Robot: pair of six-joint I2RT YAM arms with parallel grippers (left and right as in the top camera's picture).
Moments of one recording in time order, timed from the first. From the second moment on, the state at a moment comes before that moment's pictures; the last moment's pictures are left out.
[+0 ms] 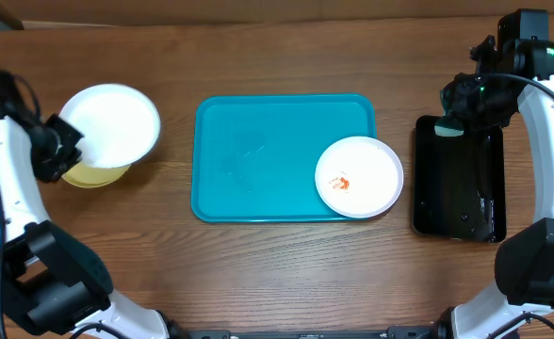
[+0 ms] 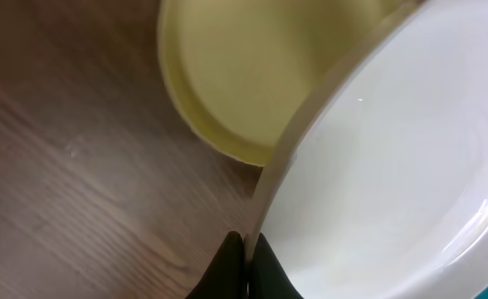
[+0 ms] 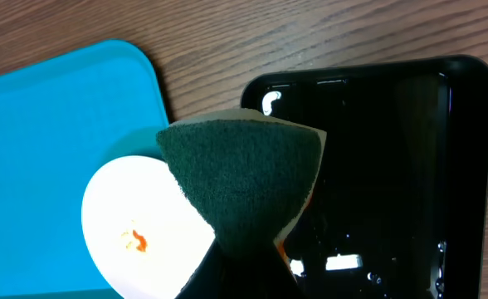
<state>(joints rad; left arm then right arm) 0.54 1.83 1.65 -1.20 0.09 -0.48 -0.12 1.82 1.79 -1.27 -0.17 0.15</state>
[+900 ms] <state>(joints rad) 0.62 1.83 1.33 -0.87 -0.07 -0.66 -0.12 1.82 1.79 -1.28 -0.17 0.15</state>
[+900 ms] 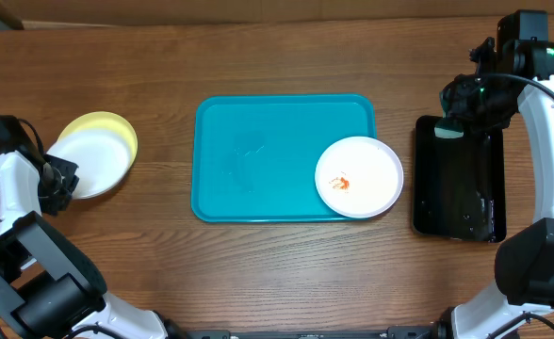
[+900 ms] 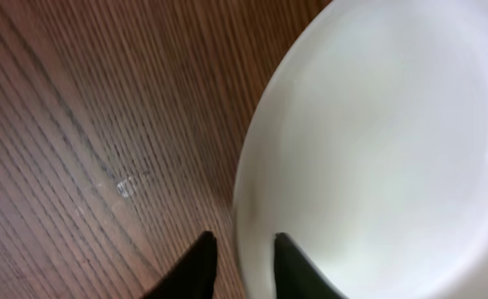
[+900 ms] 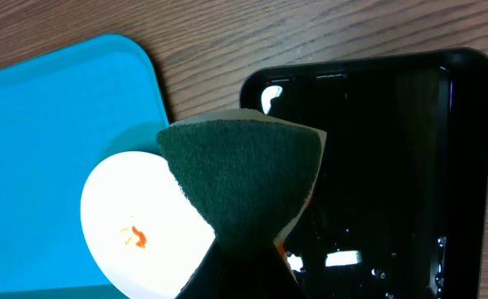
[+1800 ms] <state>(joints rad) 0.56 1.83 1.33 -0.75 0.11 -0.50 -0.12 1.82 1.78 -1.29 -0.17 0.15</state>
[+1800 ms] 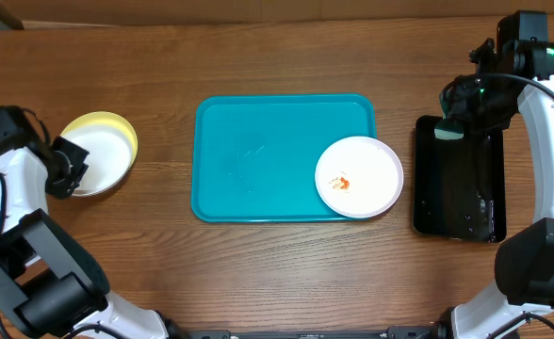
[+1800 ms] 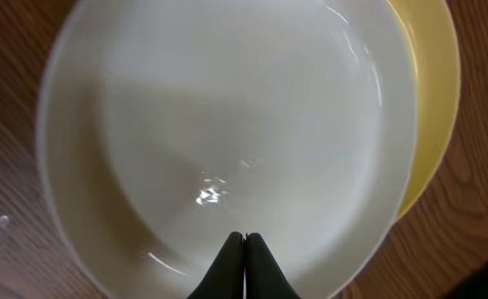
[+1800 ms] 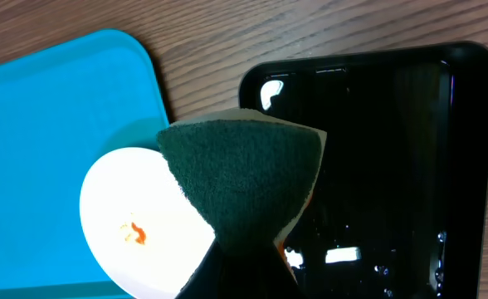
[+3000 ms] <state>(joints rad) 0.35 1.83 1.32 -0.76 -0.17 -0.46 -0.12 1.82 1.78 -1.31 -0.17 0.15</state>
